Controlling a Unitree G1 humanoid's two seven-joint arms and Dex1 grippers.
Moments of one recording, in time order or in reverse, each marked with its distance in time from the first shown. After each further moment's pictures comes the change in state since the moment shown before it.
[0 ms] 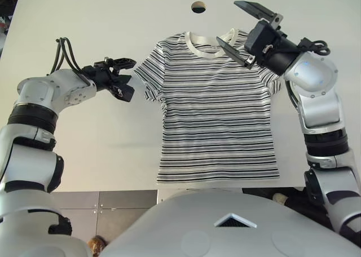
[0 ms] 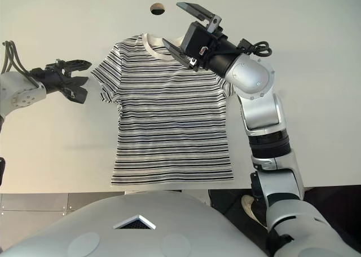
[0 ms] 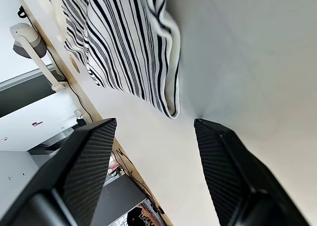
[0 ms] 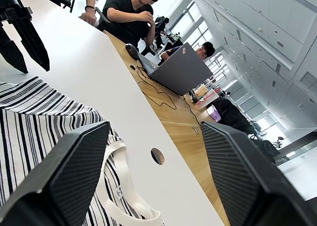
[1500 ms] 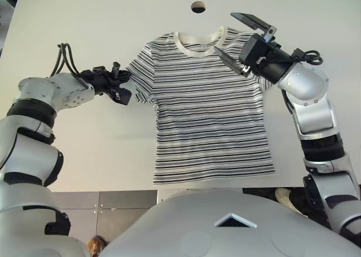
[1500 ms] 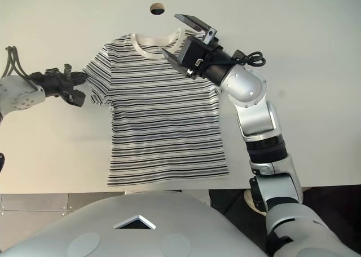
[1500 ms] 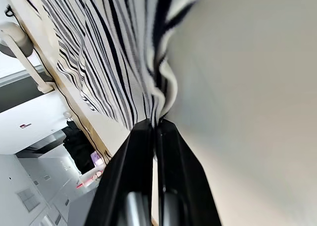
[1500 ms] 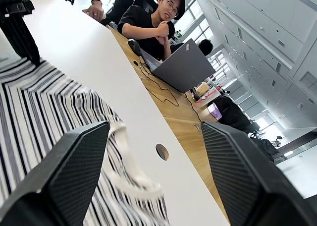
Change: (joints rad) left arm -0.080 0.027 -0.190 0.163 -0.060 -0.021 0.128; right arm 0.048 0.003 0.031 0.001 -0.048 -0.035 -0.042
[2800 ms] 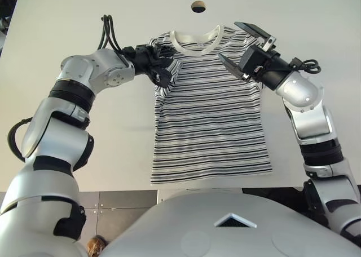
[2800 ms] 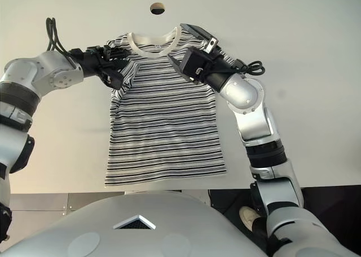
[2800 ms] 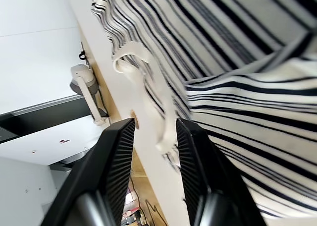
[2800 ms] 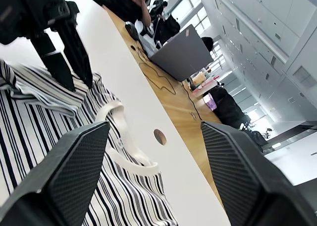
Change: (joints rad) left arm -0.109 -0.261 0.075 -0.090 -0.105 0.020 -0.154; right arm 0.040 -0.016 0.003 0.042 -0.073 -0.037 -0.063
